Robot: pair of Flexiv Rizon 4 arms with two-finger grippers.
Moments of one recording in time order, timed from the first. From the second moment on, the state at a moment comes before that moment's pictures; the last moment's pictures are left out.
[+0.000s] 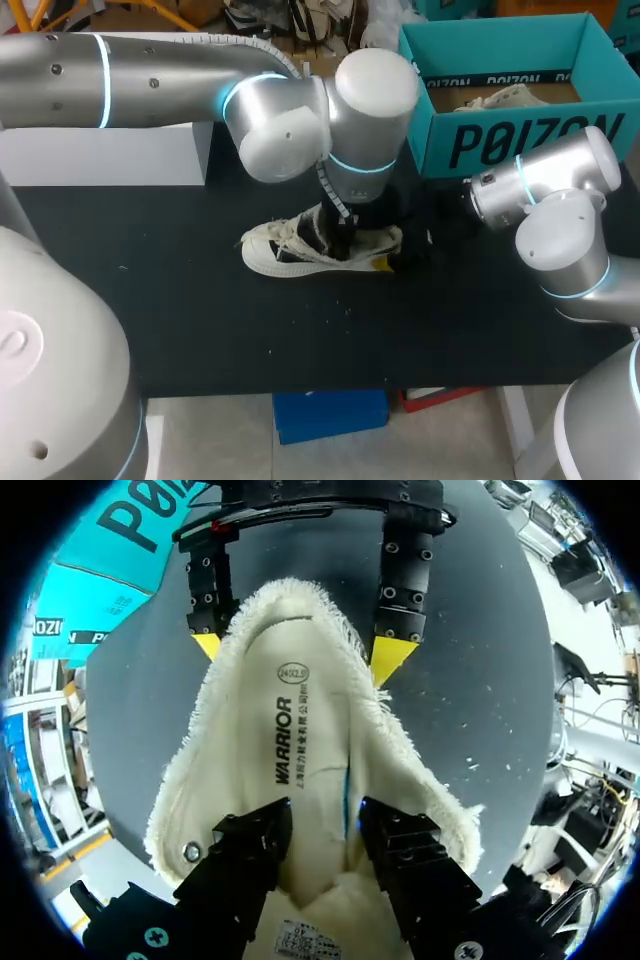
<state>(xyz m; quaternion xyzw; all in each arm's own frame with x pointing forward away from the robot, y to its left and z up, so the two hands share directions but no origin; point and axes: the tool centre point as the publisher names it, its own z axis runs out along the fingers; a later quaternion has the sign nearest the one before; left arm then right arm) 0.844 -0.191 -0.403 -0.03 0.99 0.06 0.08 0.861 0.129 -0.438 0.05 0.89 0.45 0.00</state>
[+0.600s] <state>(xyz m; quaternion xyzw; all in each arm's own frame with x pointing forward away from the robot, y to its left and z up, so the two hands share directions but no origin) 0.875 -0.173 -0.420 0.00 0.99 0.01 0.13 0.862 0.130 -0.437 0.05 0.89 0.46 0.00</state>
